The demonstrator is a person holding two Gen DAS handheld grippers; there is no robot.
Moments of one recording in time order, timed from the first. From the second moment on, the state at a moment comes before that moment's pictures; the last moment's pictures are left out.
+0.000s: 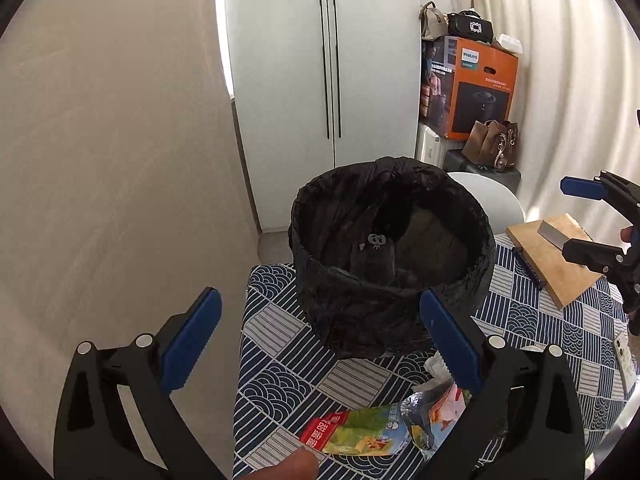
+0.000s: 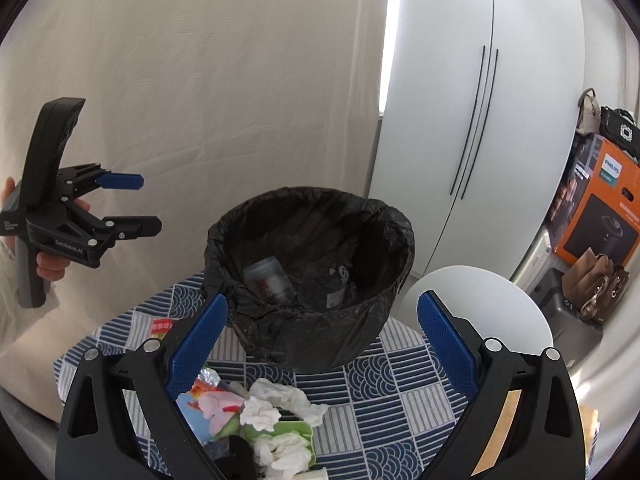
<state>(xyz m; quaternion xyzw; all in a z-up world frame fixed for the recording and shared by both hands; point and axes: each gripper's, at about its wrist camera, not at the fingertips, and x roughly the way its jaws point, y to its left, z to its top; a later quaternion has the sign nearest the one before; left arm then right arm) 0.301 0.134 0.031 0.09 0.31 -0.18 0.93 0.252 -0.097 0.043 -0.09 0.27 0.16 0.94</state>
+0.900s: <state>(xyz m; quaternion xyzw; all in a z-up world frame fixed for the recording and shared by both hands) 0.251 0.179 -0.028 0.09 0.37 -0.17 0.91 0.176 -0.091 -0.033 -0.12 0.36 0.13 0.92</state>
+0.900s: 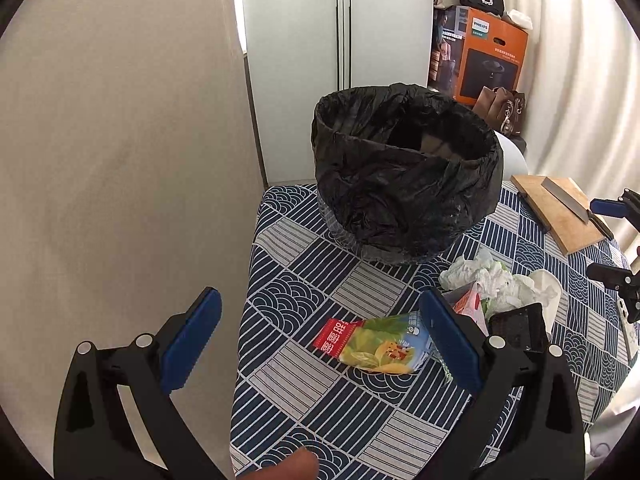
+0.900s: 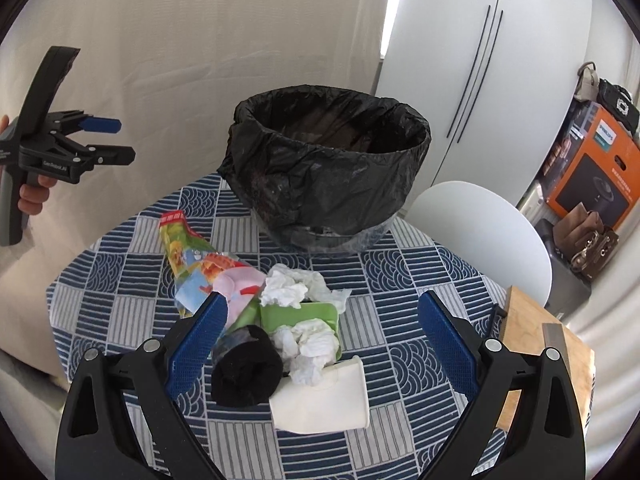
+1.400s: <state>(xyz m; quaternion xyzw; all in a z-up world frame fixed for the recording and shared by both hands) 0.217 0.171 -0.030 0.08 0.40 -0.12 0.91 0.152 -0.110 -0.092 -0.17 0.40 0.16 0.88</state>
